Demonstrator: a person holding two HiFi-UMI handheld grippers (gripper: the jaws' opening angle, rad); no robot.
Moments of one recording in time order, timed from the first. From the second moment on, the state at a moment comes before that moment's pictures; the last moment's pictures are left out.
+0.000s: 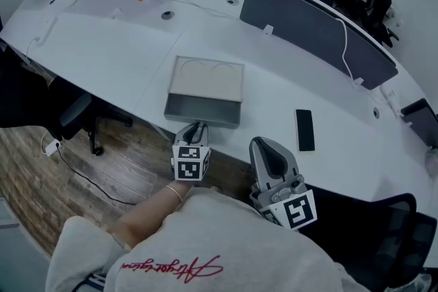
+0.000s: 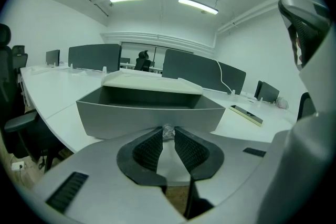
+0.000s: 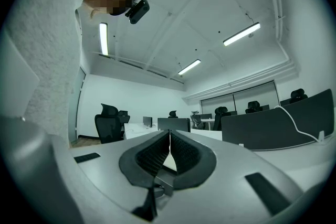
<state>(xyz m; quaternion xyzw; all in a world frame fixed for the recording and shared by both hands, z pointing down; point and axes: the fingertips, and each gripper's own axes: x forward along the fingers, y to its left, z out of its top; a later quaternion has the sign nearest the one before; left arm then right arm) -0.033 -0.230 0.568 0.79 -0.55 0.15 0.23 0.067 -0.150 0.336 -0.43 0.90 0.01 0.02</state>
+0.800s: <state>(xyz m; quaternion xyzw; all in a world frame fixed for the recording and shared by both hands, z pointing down) -0.033 -0.260 0.567 0.79 -0.54 0.16 0.25 0.084 -0.153 0.330 -0.47 0.88 0.02 0.04</state>
